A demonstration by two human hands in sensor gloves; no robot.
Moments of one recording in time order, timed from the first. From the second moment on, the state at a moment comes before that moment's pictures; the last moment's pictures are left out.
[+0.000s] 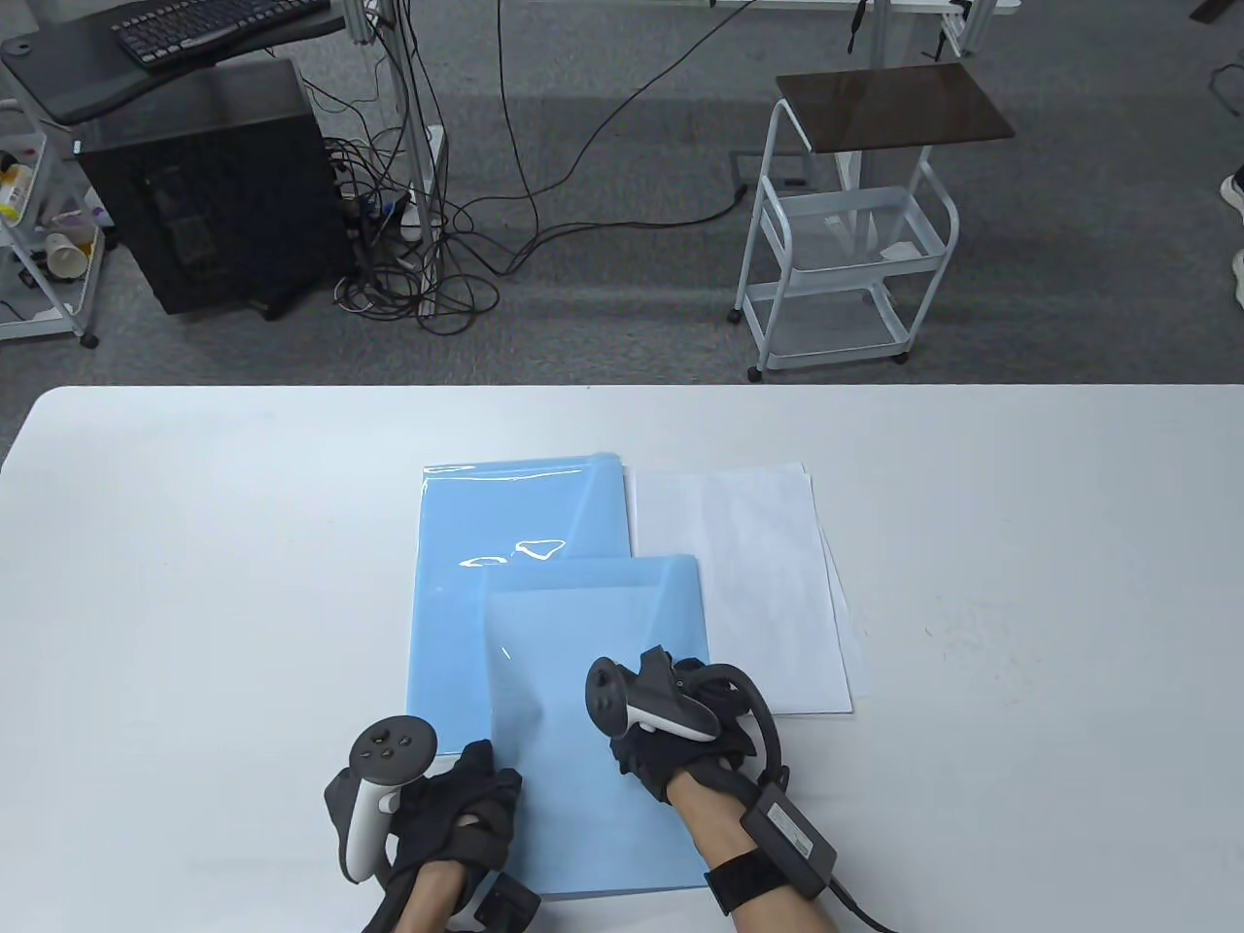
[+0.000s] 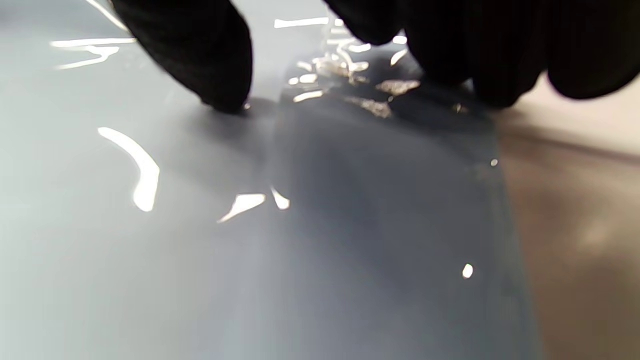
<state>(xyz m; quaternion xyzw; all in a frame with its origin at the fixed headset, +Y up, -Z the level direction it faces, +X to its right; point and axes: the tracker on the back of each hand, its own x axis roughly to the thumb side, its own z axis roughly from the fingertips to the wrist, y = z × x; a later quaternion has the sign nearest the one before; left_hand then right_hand) -0.193 -0.790 -0.224 -0.25 0.14 0.52 0.81 0.018 -0.769 -0.309 -0.15 -0.22 -0.96 0.07</state>
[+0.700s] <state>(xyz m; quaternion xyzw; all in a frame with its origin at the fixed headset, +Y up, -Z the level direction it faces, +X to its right) -0.193 -0.790 -0.224 -0.25 0.14 0.51 0.81 -0.005 -0.789 -0.307 -0.15 -0.12 -0.96 0.19</state>
